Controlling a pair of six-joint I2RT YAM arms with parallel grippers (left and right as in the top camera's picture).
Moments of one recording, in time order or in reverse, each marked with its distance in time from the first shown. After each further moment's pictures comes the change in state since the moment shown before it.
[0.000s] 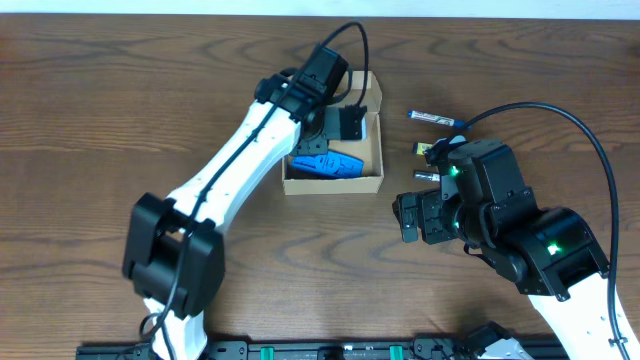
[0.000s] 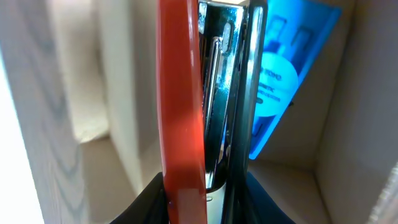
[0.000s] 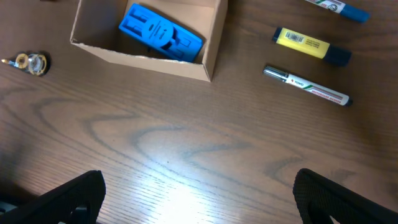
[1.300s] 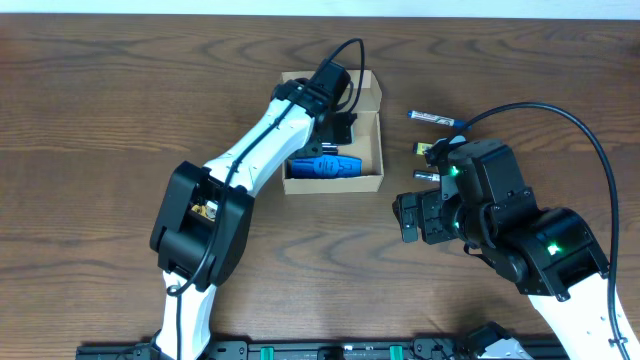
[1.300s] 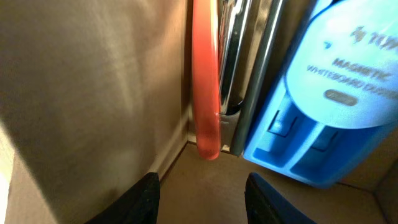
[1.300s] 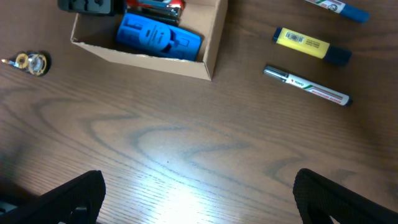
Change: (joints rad) left arm -0.002 0.153 0.000 0.051 -0.183 -0.080; right arm 0.000 0.000 0.000 0.000 0.000 0.000
